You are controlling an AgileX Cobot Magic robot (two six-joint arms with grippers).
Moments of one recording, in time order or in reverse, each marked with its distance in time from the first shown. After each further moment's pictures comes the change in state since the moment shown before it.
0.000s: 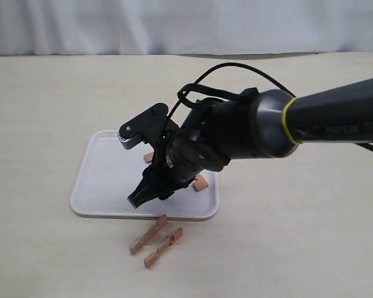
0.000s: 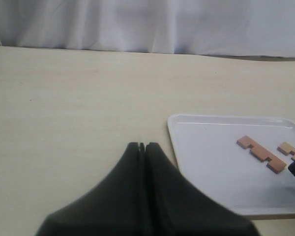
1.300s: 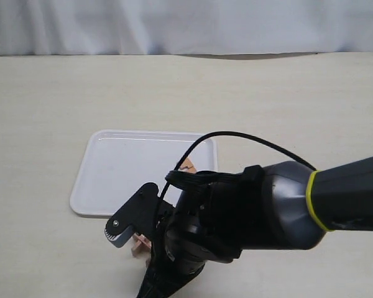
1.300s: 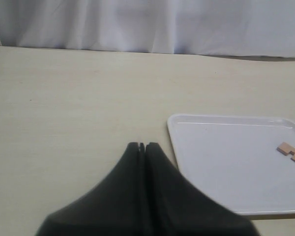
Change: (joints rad) left arm 0.000 0.000 0.000 0.000 0.000 0.000; right arm 0.240 -0.109 0.226 0.153 0.098 -0.052
